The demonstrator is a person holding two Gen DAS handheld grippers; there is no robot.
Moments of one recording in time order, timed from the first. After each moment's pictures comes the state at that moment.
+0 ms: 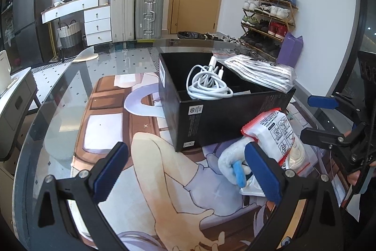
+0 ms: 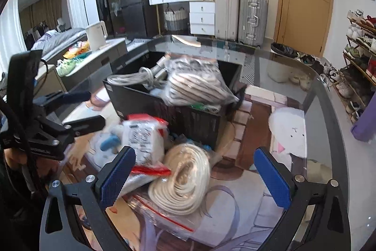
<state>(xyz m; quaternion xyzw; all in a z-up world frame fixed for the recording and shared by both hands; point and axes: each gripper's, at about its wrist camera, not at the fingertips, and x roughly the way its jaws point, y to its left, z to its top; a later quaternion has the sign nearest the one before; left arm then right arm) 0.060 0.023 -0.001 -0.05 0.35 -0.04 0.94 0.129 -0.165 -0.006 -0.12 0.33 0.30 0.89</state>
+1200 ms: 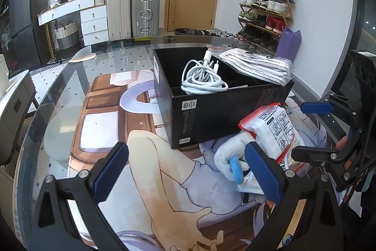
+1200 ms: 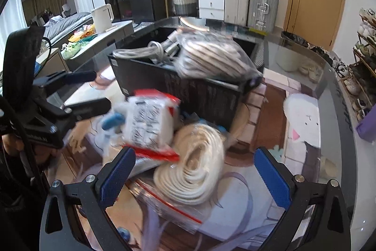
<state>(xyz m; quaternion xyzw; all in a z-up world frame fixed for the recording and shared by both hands) 0.060 0.017 -0.004 -0.04 0.35 -0.05 0.93 0.125 -0.150 -0.028 -0.15 0.36 0.32 0.86</state>
